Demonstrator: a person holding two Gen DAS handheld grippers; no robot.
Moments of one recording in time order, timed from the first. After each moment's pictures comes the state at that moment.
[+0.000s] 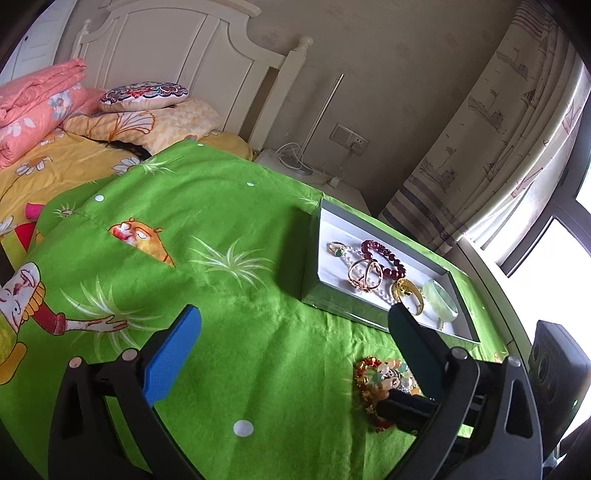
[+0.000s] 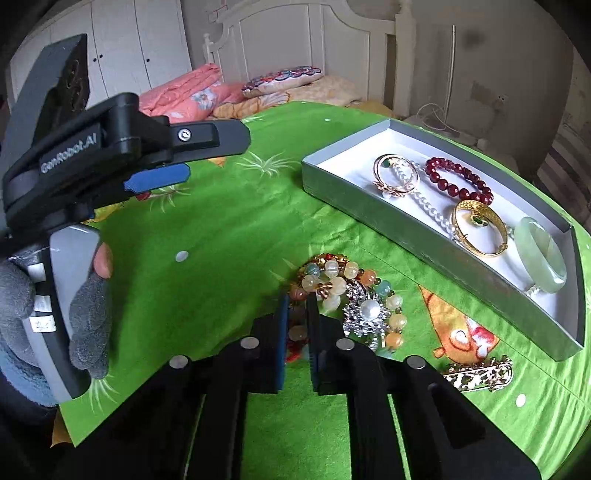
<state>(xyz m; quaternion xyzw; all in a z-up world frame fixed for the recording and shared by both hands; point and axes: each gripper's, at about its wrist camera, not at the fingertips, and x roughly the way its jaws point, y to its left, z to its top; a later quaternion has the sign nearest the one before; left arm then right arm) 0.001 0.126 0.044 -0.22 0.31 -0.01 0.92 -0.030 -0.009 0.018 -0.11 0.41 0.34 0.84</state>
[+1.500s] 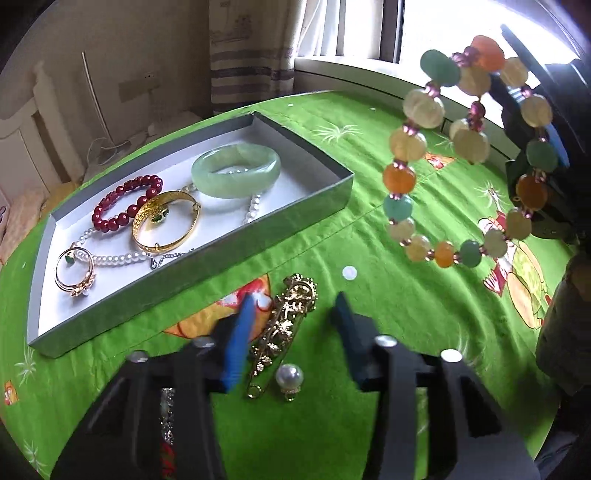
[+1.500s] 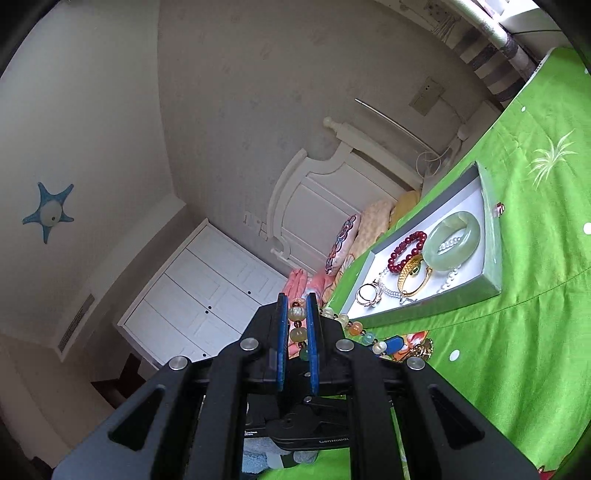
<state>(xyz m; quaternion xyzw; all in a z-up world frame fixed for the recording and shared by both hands) 0.059 -0.120 0.010 0.14 0.42 -0.25 0.86 -0.026 -0.261 0.036 0.42 0.23 0.44 0.76</state>
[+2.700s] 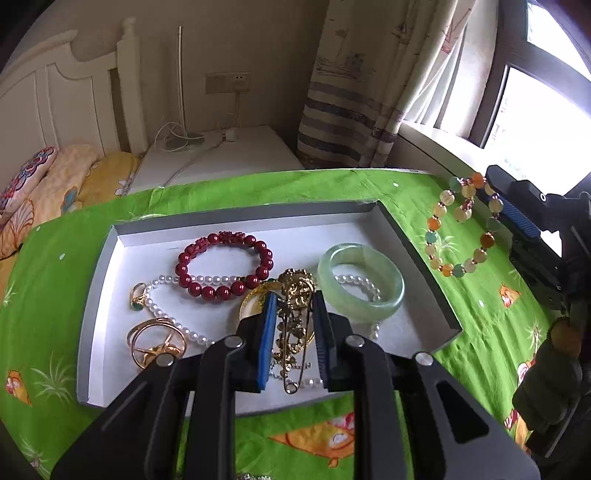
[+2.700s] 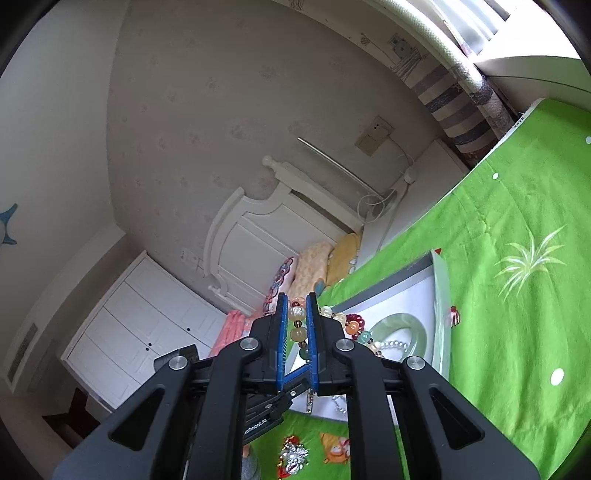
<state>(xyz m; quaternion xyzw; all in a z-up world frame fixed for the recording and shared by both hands) 0.146 -0.068 0.051 0.00 0.40 -0.14 0.91 0.075 -0.274 0.056 0.41 0.24 0.31 0.82</state>
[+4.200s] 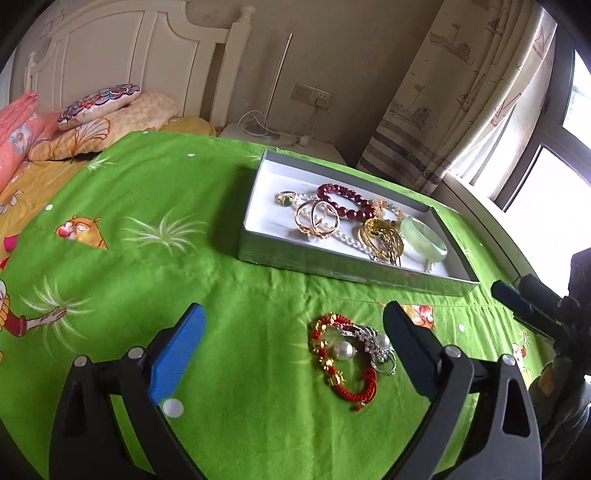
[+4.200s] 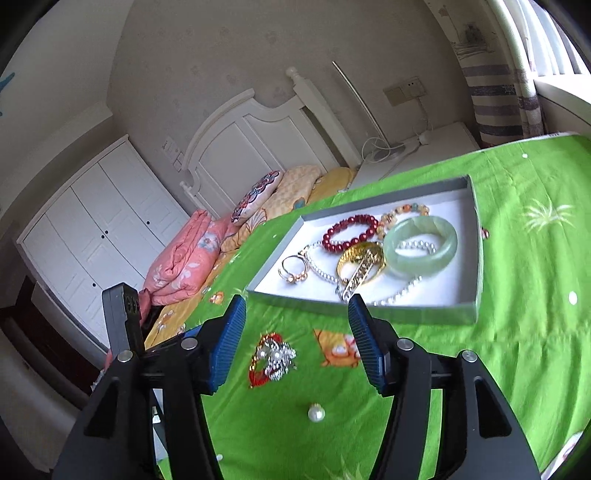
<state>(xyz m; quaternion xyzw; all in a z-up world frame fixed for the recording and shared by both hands) 0.015 0.062 0.030 -0.13 0.36 -0.07 0.92 -0.007 -0.183 0.057 0.21 0.33 0.33 0.86</state>
